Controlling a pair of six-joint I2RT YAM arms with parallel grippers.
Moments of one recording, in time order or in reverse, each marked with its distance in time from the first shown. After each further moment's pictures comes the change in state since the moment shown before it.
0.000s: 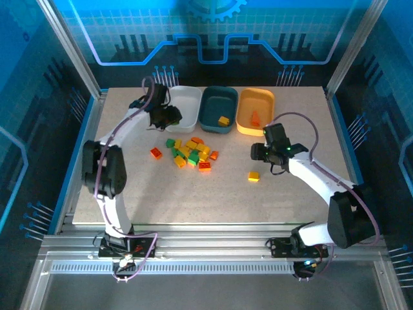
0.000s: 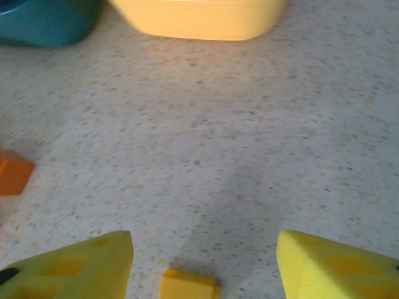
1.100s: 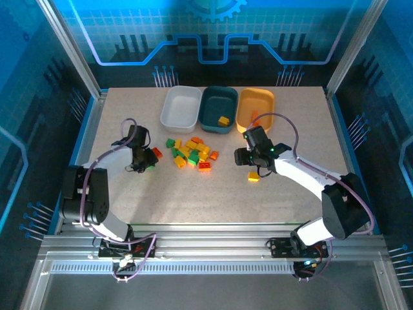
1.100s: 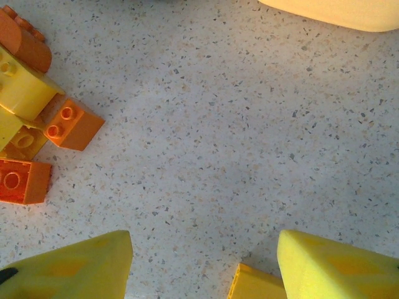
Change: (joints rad) left arm 0.127 -0.381 -0.755 0.125 -0.112 -0.023; right arm 0.194 0.089 0.053 0.017 0.004 -0.051
